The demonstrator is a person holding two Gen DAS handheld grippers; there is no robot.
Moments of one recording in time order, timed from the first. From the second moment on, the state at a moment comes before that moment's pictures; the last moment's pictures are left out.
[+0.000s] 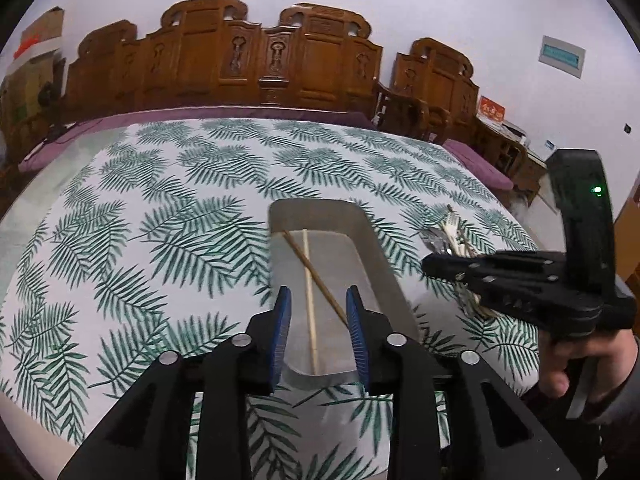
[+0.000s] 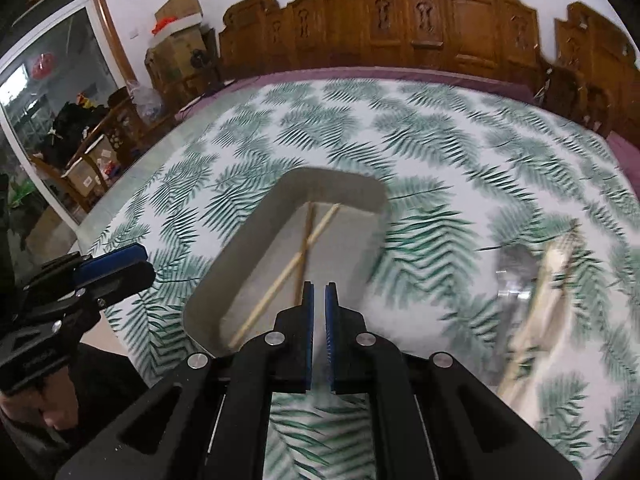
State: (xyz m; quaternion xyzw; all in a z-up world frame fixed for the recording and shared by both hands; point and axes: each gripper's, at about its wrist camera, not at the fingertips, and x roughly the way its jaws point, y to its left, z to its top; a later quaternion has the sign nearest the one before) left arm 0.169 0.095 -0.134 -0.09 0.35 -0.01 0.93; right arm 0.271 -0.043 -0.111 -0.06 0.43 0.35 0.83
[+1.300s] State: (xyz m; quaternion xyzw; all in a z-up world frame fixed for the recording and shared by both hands) left arm 0.206 -0.006 -0.162 -0.03 0.38 -0.07 0.92; right arm 0.312 -0.164 -0.192 -0.06 0.48 0.20 0.85
